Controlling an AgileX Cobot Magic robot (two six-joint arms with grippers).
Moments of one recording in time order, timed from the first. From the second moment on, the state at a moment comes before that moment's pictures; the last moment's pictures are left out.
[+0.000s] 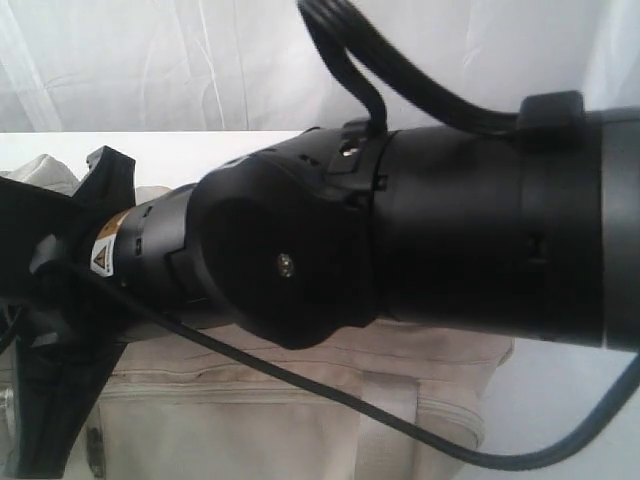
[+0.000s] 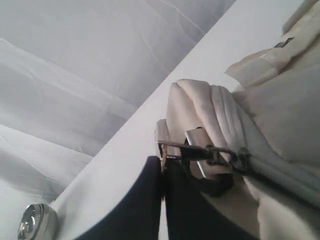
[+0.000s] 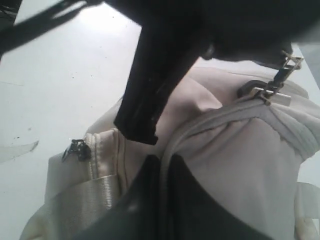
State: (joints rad) left arm -0.88 0.71 -0.44 1.36 0.85 -0.79; right arm 1.30 1.62 -1.24 0.31 0.28 -0.85
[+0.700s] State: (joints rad) left arm -0.60 0.74 -0.50 1.43 0.51 -1.08; right arm 1.24 1.61 -1.25 0.27 0.28 -0.84
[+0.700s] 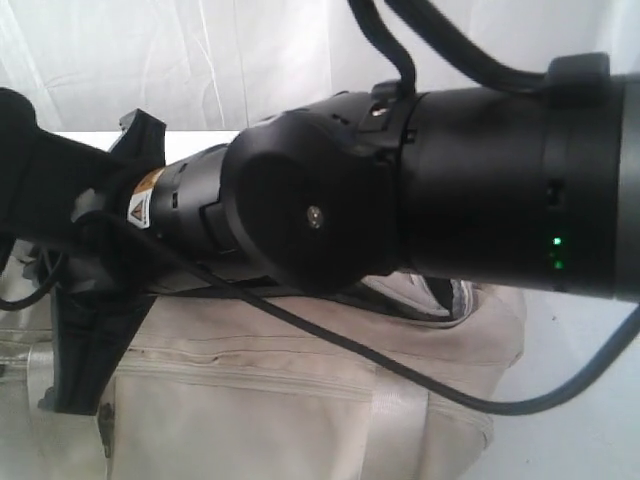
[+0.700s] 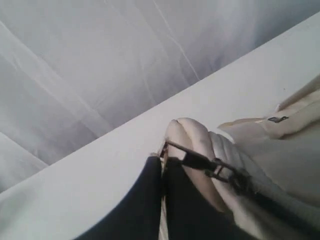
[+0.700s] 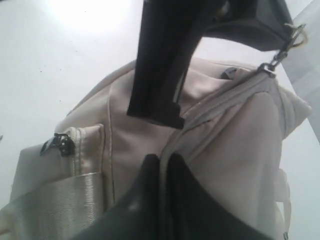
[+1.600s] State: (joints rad) left arm -0.53 0.92 -0.71 1.04 0.45 -0.93; right arm 1.21 1.62 -1.26 0.27 0.37 -0.83
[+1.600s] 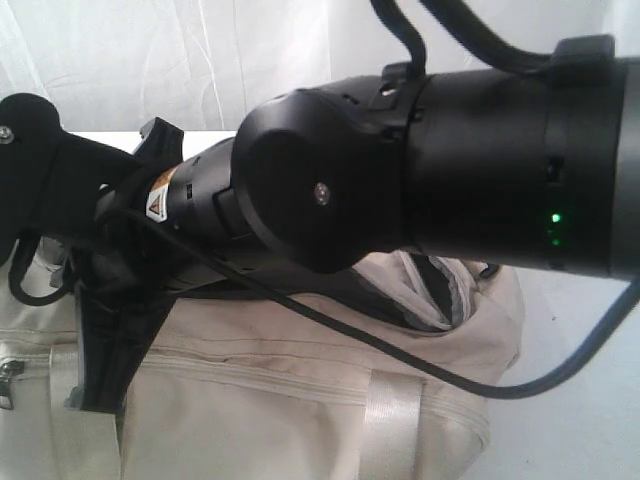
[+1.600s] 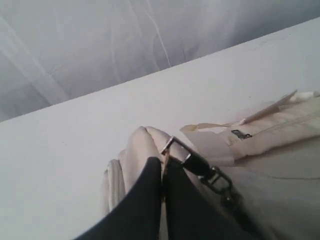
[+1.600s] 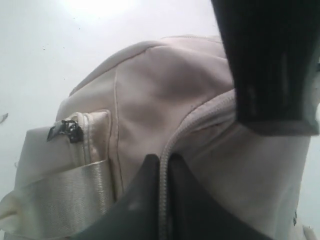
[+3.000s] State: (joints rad) left arm -0.02 1.27 -0.85 1.24 -0.21 -1.08; right arm 1.22 1.58 -1.25 0.30 0.50 -0.87
